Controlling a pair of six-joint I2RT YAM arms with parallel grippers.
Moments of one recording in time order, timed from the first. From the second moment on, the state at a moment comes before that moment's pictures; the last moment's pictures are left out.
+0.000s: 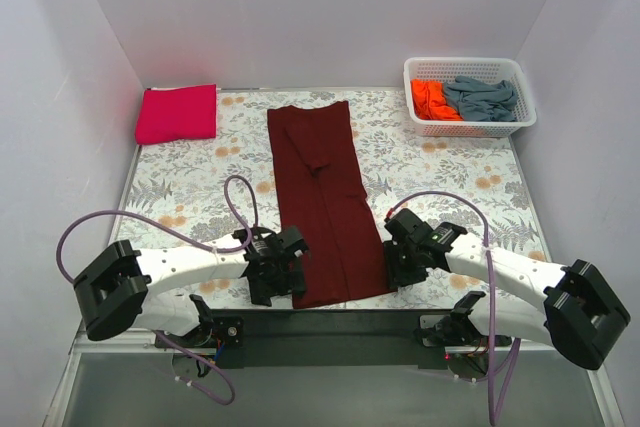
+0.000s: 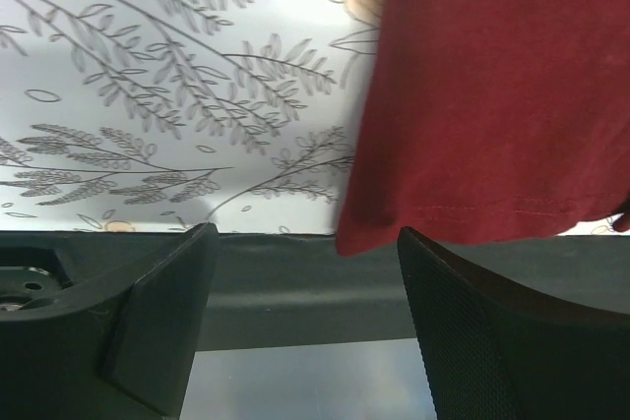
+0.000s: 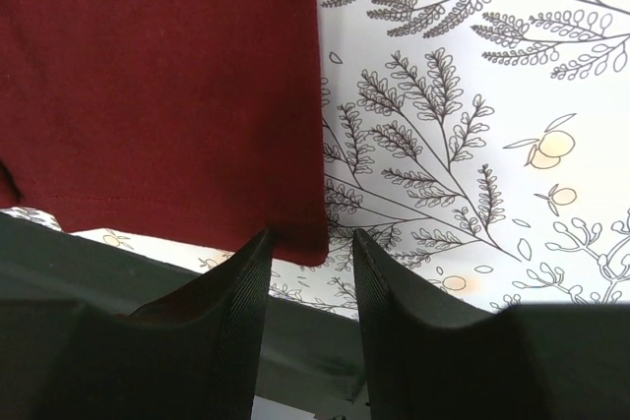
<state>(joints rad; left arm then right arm) -1.04 1.29 0.67 -0.79 -0.02 -1.24 0.80 1.13 0.54 -0.68 -0.07 0.60</state>
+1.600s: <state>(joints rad) -1.18 1.42 0.75 -0.78 0.10 -1.28 0.88 1.20 0.57 -0.72 -0.16 0.56</state>
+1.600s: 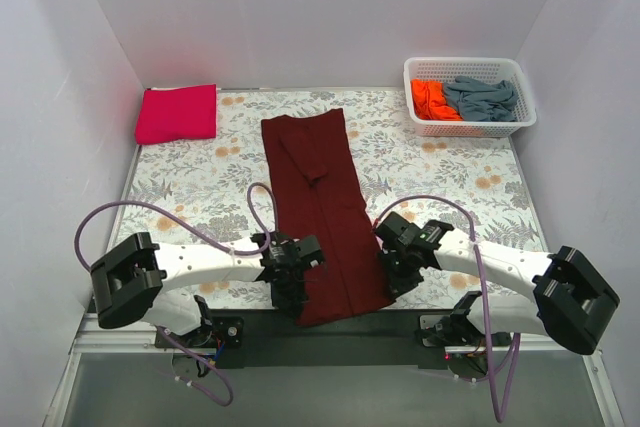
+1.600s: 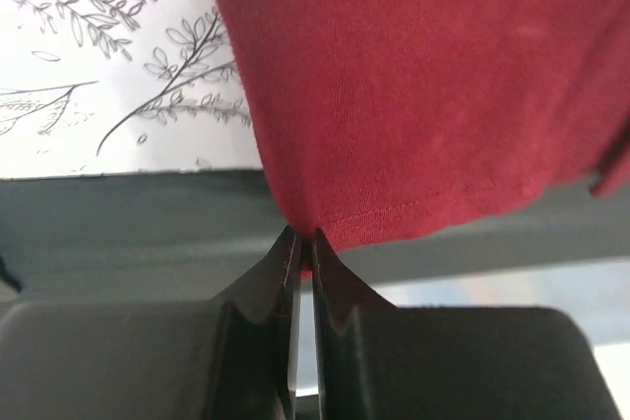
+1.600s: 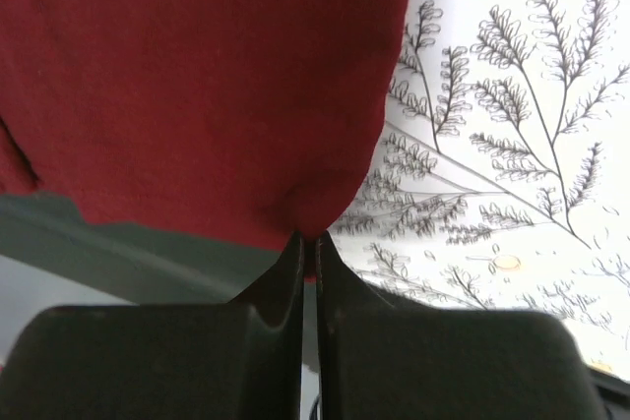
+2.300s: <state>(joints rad) -0.48 1.48 1.05 -0.66 -0.01 -0.80 0.64 1.71 1.40 -0.78 -0.01 0.18</state>
